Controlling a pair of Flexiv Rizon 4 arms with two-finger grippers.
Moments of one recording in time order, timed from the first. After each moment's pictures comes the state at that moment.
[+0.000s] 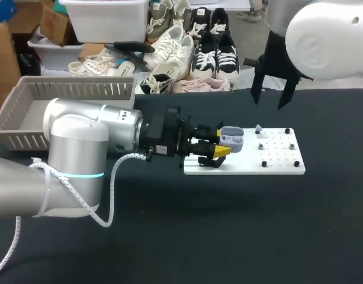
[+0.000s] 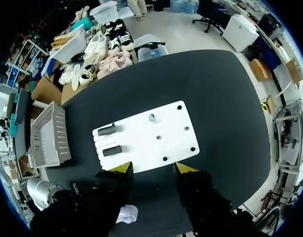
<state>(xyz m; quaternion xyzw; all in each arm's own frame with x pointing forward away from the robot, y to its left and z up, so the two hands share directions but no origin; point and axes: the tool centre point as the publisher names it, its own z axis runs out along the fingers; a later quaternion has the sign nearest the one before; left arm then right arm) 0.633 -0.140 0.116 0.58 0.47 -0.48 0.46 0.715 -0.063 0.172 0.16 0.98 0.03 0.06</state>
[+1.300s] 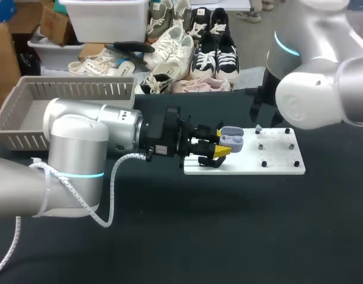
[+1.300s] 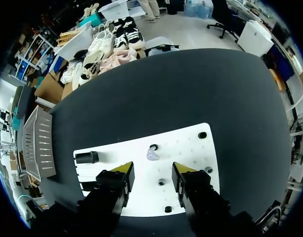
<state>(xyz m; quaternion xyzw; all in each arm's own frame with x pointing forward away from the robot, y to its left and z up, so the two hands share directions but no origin) 0.633 -0.140 0.116 0.58 0.47 -0.48 0.46 0.780 -0.077 0.058 0.12 0.99 0.07 0.10</state>
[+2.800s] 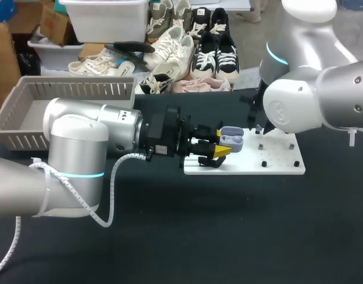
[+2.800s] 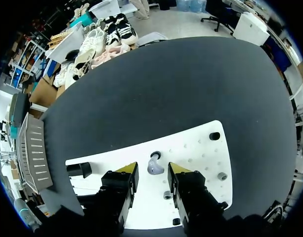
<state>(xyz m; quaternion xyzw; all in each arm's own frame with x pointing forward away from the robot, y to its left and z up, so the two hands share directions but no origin) 0.633 -0.140 0.116 0.58 0.47 -0.48 0.46 0.791 -0.071 0.025 0.15 0.98 0.06 0.08</state>
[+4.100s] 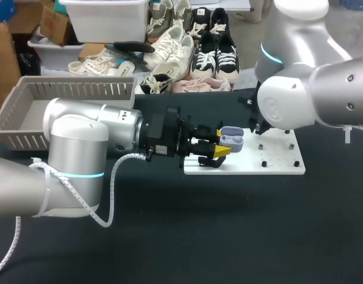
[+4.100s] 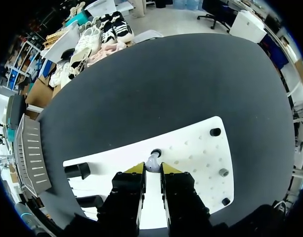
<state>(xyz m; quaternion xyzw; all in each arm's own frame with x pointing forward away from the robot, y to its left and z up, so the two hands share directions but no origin) 0.633 -0.140 0.116 0.58 0.47 -0.48 0.46 0.789 -0.068 0.022 0.16 0.98 0.05 0.07</state>
